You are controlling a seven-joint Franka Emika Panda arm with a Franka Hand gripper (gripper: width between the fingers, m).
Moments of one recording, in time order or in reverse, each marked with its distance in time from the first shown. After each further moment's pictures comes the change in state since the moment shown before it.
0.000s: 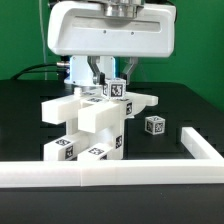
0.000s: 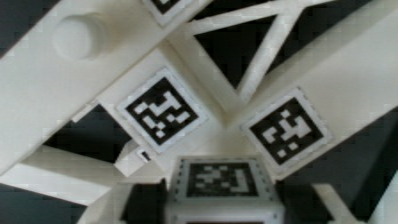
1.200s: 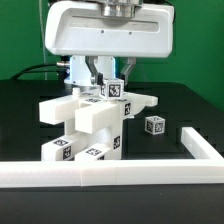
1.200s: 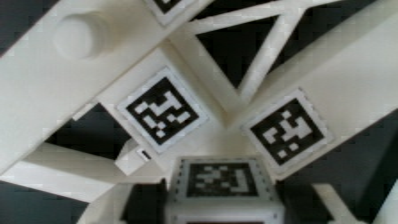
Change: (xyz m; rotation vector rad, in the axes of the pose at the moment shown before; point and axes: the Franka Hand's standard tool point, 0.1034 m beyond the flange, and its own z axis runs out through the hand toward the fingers) arm 0.001 0.003 0.000 -0.003 0.009 0.036
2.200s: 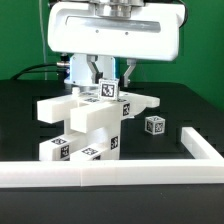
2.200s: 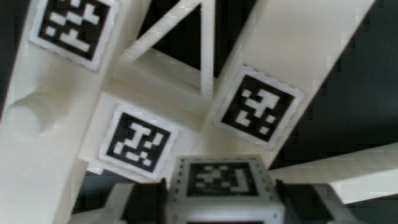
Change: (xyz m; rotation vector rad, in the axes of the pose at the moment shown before) arm 0.001 -0.004 0.000 0.009 0.001 0.662
